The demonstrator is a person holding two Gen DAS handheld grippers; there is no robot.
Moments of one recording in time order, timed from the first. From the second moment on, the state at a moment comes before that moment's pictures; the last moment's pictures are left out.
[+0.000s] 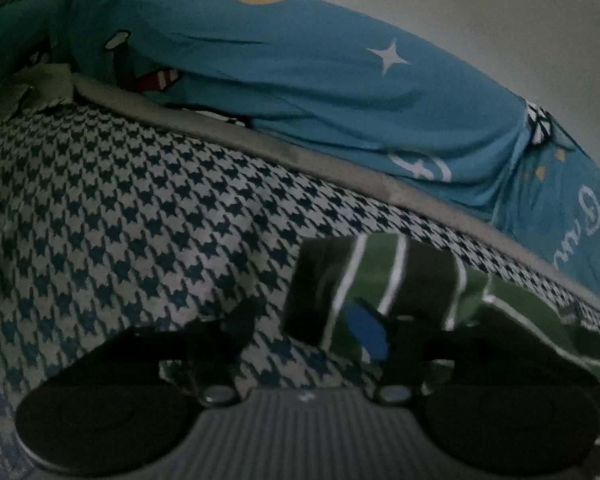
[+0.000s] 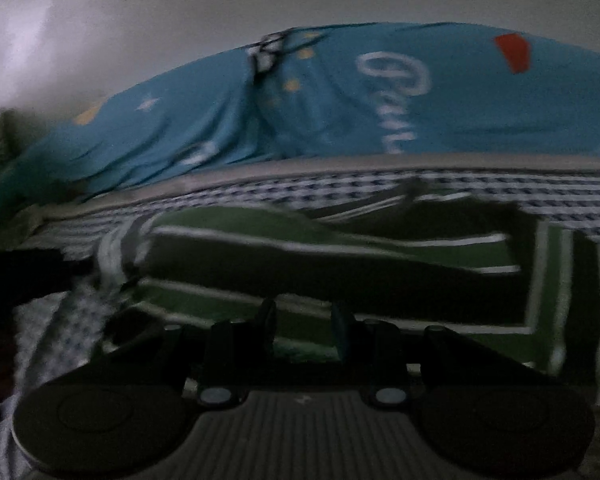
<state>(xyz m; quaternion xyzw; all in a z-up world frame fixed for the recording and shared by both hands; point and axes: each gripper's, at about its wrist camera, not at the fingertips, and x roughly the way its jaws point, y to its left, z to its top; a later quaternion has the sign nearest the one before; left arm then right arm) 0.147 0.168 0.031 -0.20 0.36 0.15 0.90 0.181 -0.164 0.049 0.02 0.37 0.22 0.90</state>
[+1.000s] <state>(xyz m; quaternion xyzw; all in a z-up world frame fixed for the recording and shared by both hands) 0.130 0.105 0.025 -0.15 0.35 -0.01 0.92 0.177 -0.135 0.048 0.02 0.35 0.27 0.89</state>
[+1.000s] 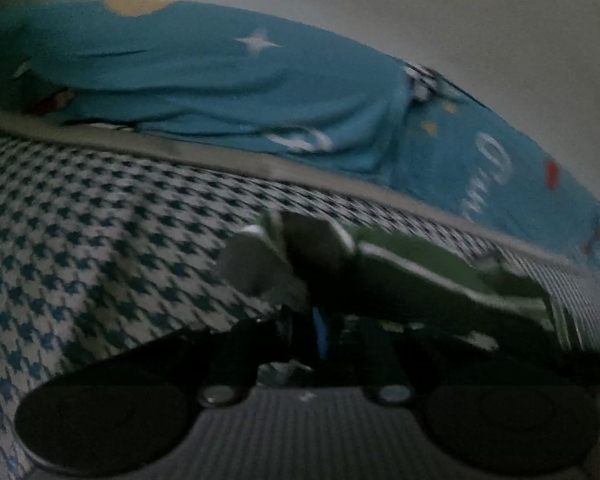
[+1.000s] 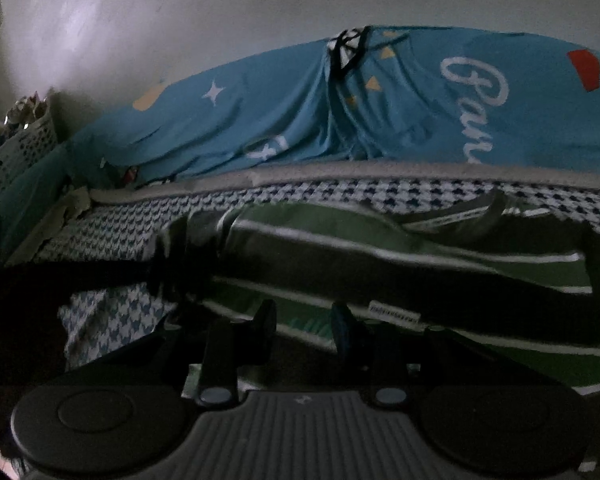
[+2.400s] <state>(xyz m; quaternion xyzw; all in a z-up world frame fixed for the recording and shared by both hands) 0.081 0.058 -0.005 -0.11 0.43 -0.07 0.90 0.206 -0.081 0.018 0.03 0.35 0.35 0.87</state>
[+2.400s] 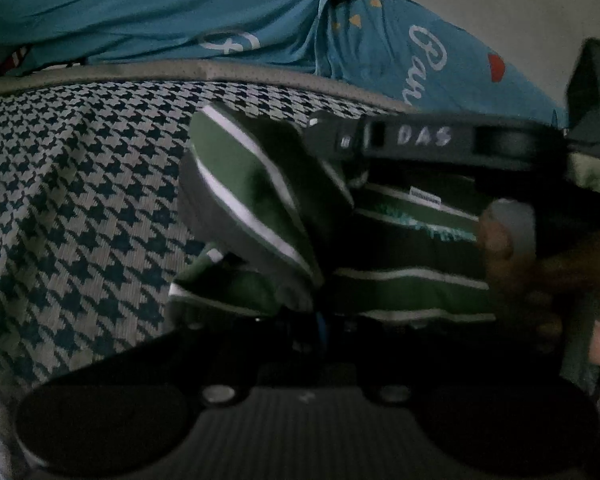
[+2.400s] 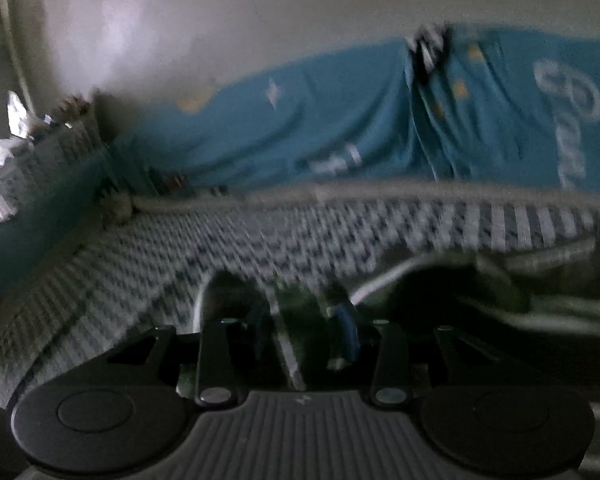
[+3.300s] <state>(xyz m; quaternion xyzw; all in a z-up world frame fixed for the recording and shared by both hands) 0.105 0.107 0.026 -0.23 0.36 -0.04 0.90 0.216 -0.118 0.021 0.02 0.41 0.36 0.84</state>
